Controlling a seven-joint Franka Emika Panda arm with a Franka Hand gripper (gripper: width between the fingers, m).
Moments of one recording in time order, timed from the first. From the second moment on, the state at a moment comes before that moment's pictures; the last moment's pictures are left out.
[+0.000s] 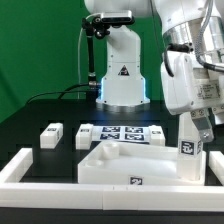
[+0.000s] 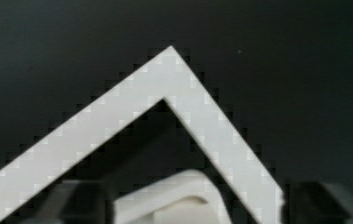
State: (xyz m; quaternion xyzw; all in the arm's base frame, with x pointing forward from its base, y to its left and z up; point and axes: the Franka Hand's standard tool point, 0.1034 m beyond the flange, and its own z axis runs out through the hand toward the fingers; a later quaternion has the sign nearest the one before) arm 0.646 0.102 0.099 -0.44 0.88 0.02 0.19
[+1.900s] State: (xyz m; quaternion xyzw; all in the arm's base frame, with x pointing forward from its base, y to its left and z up) arm 0.626 0.129 0.160 -0.68 0.70 -0.03 0.21
